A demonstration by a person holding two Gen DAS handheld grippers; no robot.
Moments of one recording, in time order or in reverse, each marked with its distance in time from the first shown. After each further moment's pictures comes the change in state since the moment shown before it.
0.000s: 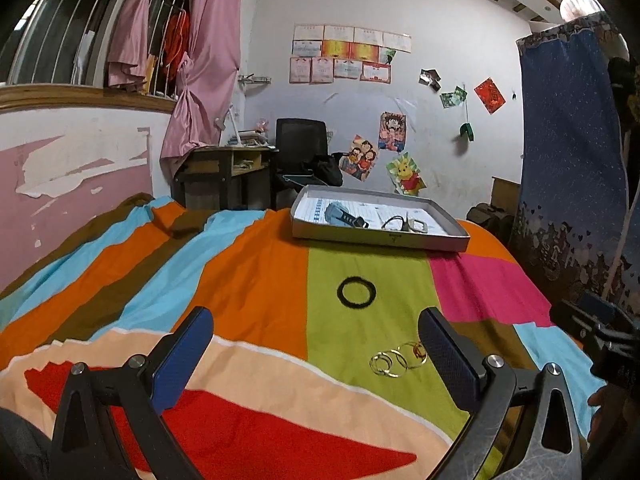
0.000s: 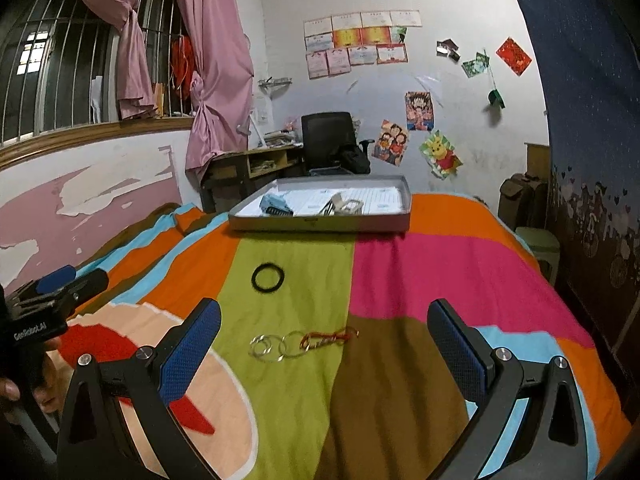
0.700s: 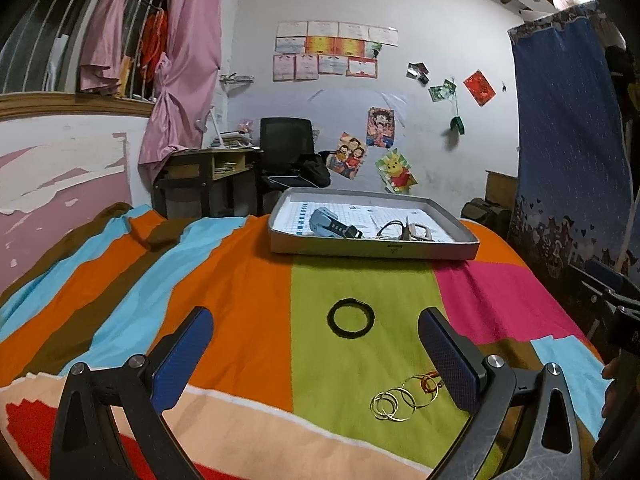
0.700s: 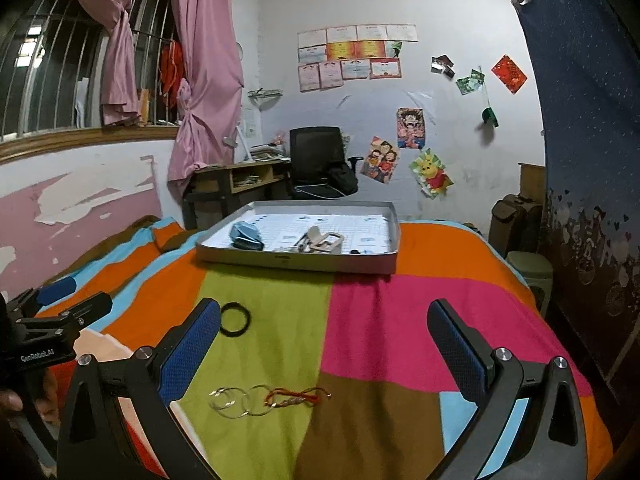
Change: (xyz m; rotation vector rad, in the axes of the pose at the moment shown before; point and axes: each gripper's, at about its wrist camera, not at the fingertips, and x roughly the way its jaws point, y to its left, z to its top) left arm 0.077 -0.014 0.020 0.042 0.010 -0.043; right arm 0.057 -0.013 0.037 -0.027 -0.047 -0.059
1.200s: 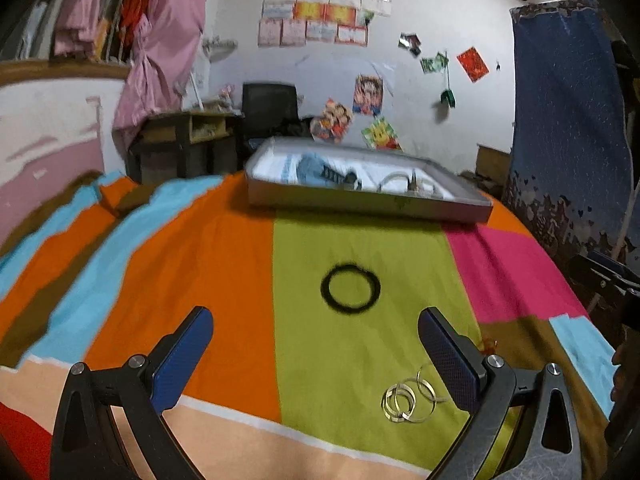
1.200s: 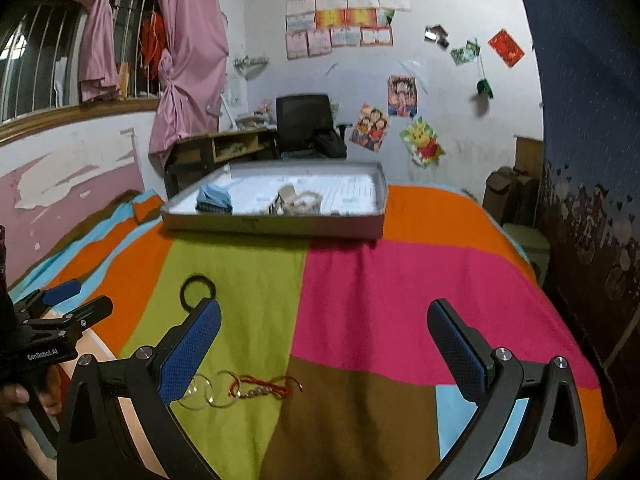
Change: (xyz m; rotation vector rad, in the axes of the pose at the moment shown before) left arm 0.069 0.009 -0.029 -0.017 0.136 -0.084; right arm 0.055 -0.021 -0.018 0.008 0.137 -0.026
